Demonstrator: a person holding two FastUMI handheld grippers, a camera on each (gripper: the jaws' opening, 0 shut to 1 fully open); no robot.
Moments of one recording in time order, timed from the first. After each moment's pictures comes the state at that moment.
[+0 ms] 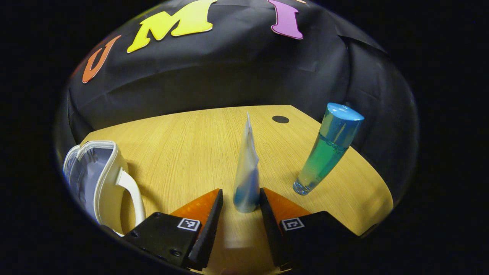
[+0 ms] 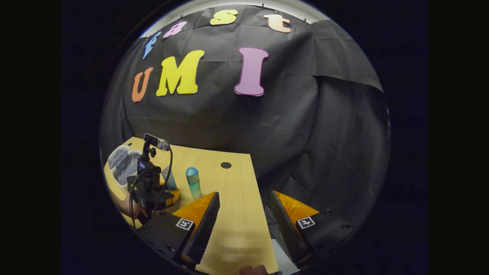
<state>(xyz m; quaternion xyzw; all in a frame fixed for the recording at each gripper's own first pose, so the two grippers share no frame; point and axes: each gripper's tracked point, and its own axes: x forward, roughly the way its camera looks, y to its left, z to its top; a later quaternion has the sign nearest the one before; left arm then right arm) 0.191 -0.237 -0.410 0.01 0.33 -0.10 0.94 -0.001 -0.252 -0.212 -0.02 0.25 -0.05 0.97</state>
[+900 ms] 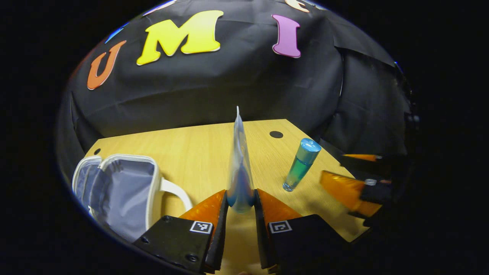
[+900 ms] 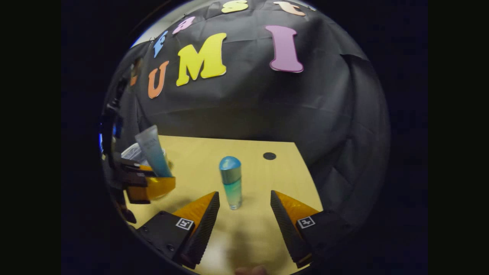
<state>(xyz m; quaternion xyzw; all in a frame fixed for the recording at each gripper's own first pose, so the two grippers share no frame) 0.138 -0.192 -0.310 0.00 0.30 -0.10 0.95 0.084 -0.130 -0.326 0.04 0.28 0.08 0.95</state>
